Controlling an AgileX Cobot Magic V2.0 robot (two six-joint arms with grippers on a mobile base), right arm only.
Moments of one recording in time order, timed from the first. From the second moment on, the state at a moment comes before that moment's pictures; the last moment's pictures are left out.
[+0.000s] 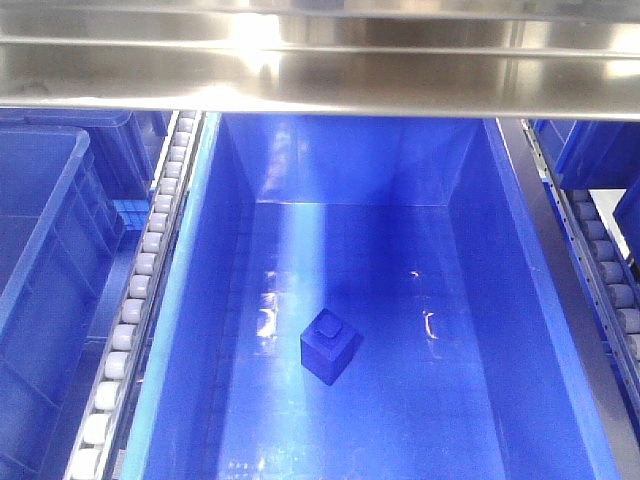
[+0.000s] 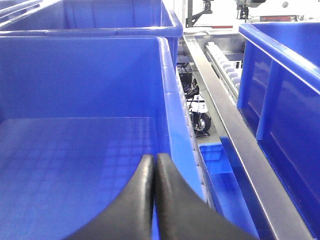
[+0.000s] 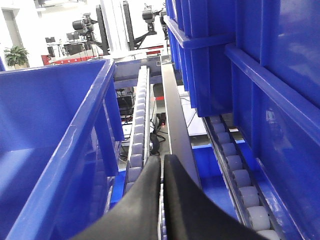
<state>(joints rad) -0.04 -0.01 0.03 -0.24 0.08 0.35</state>
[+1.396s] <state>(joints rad) -0.04 -0.01 0.03 -0.24 0.09 0.35</state>
